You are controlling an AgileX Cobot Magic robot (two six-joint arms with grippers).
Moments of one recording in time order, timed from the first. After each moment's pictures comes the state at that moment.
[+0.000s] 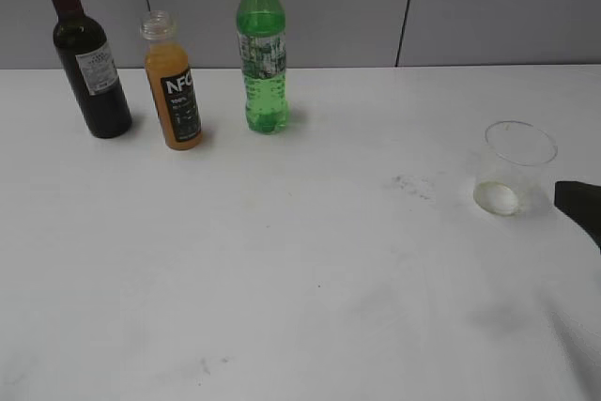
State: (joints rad) left arm -0.08 -0.01 -0.49 0.02 1.09 -0.02; right arm 0.01 0.94 -0.24 1.78 0.21 -1.98
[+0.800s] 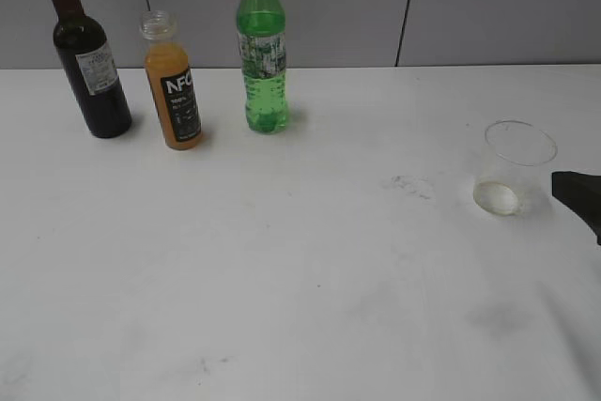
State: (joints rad) left arm -0.08 -0.01 -0.49 0.02 1.09 -0.02; right arm 0.01 0.99 -0.28 1.82 0.22 -2.12
